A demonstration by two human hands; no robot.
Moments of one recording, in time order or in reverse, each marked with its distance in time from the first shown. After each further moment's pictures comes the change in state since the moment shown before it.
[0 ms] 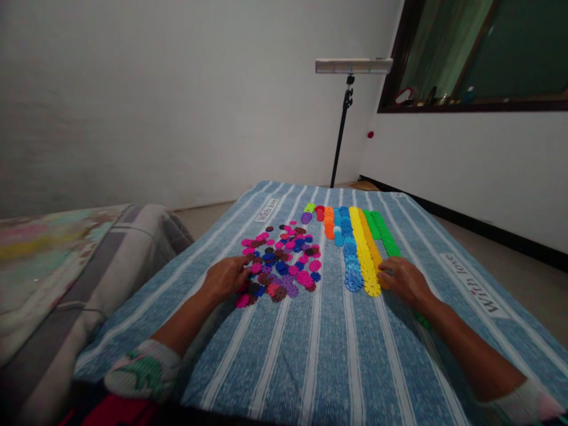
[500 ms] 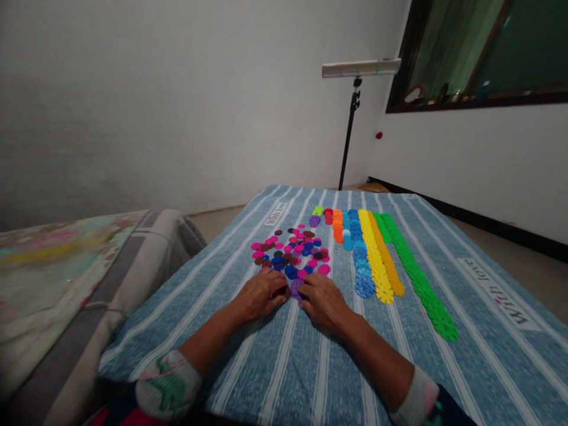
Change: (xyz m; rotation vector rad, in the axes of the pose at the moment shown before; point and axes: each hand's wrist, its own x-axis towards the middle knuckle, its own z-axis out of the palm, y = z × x) left_hand -0.018 0.036 0.015 -0.146 -0.048 0.528; right_hand 0.005 -0.171 0.082 0.133 -0.179 -0.498
